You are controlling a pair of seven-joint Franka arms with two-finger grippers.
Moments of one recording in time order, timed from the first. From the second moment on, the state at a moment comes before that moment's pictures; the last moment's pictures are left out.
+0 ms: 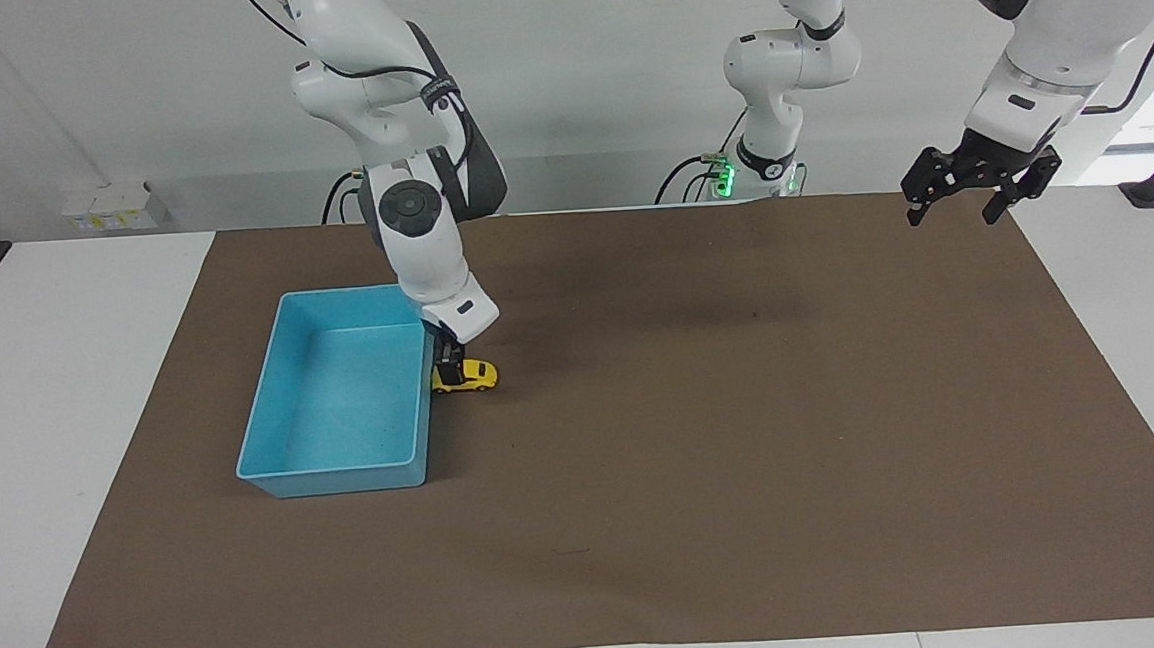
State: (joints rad) left arm -0.06 -0.03 0.02 -1.60 -0.02 1.58 0.08; right arm 0.26 0.21 0.07 -2.11 -0.02 2.29 -1.18
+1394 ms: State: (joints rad) left arm -0.06 -0.03 0.02 -1.60 -0.02 1.58 0.08; right arm 0.29 0.20 0.07 -1.87 0.00 2.12 -1.08
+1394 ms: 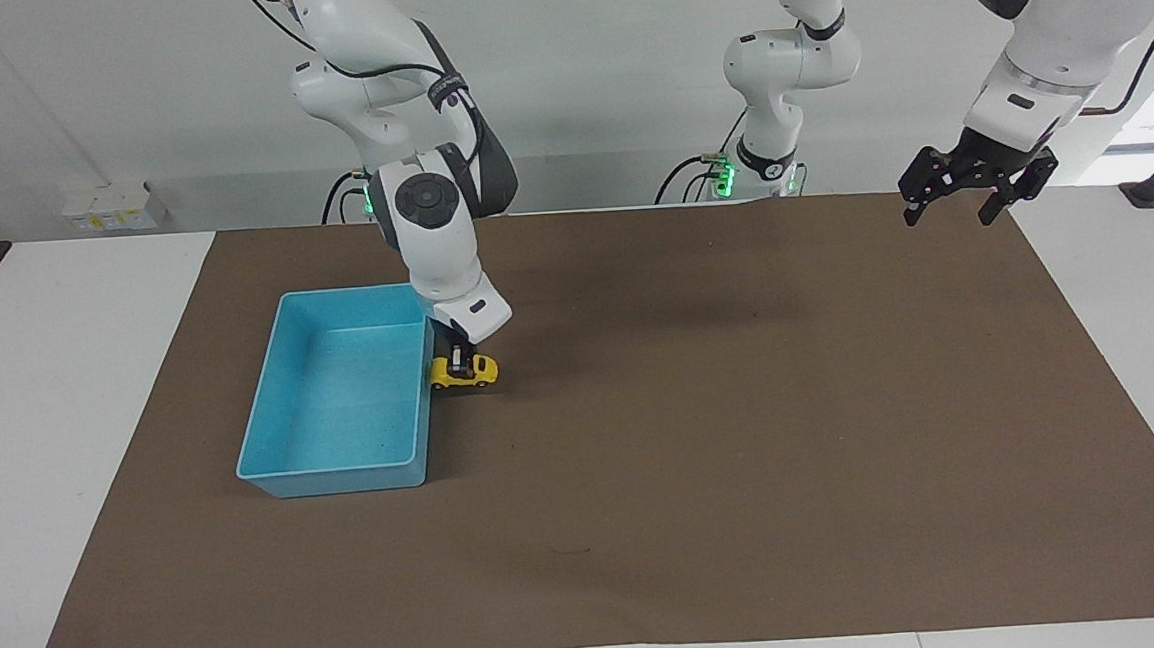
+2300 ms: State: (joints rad) left arm -0.06 -0.03 0.02 -1.60 -0.02 1.58 0.08; right arm 0.11 0.10 0.05 -1.92 -0.02 1.94 -1.26
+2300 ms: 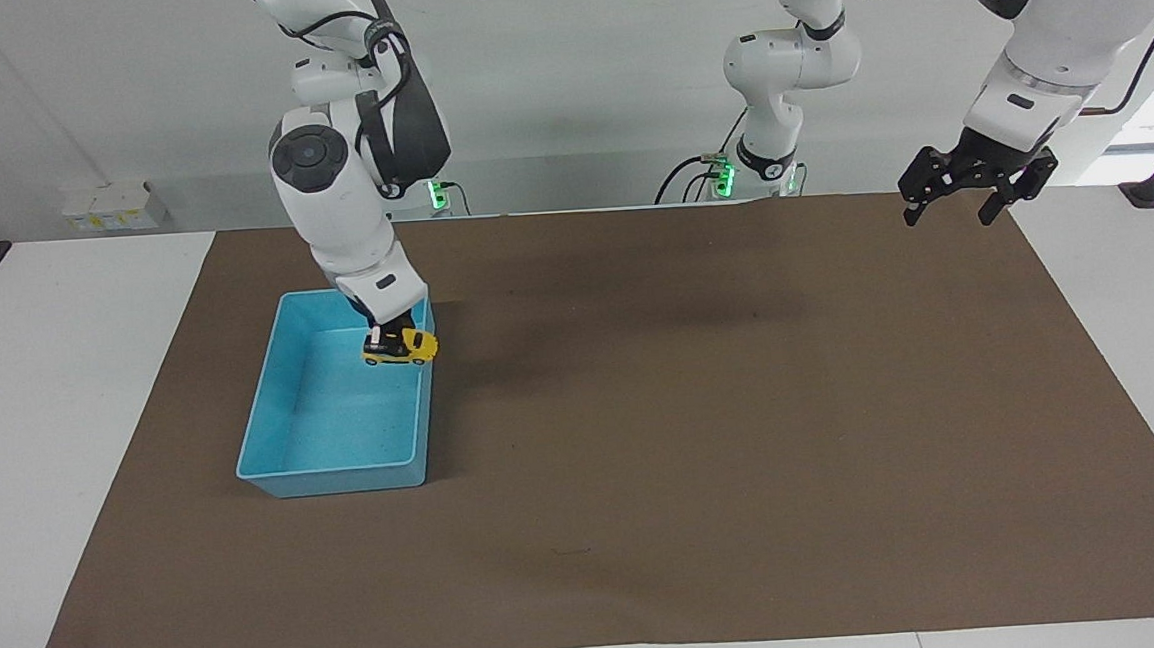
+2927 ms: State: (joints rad) left arm -0.06 -0.03 0.02 -1.60 -0.02 1.58 0.08; right arm 0.03 -0.06 0.05 -2.30 -0.04 2.23 -1.37
